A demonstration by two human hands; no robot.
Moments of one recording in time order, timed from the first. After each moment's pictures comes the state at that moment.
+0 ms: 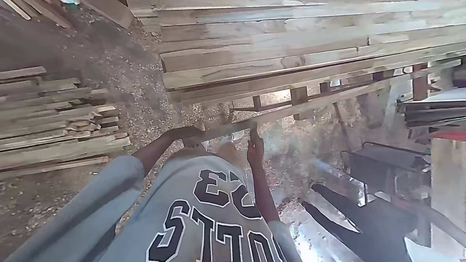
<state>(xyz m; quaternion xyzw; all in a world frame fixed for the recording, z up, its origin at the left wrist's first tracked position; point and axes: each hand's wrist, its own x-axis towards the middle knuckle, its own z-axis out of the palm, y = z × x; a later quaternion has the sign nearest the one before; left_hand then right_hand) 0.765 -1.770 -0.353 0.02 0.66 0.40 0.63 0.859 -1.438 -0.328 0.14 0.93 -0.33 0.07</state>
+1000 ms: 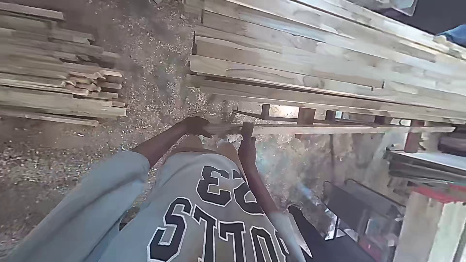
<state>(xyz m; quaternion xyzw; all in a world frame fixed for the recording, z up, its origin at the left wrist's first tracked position) 0.799 -1.753 -0.375 0.03 0.81 0.30 0.51 0.828 -1.474 -0.316 0.09 0.94 -0.06 0.31</state>
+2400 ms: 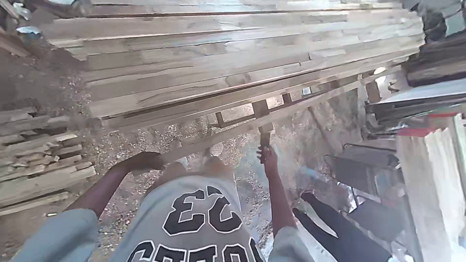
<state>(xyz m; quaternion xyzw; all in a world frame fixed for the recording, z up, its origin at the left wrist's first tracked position) 0.771 -1.744 -0.376 0.05 0.78 0.24 0.58 0.807 -1.193 -0.304 0.37 0.71 -0.59 0.10</state>
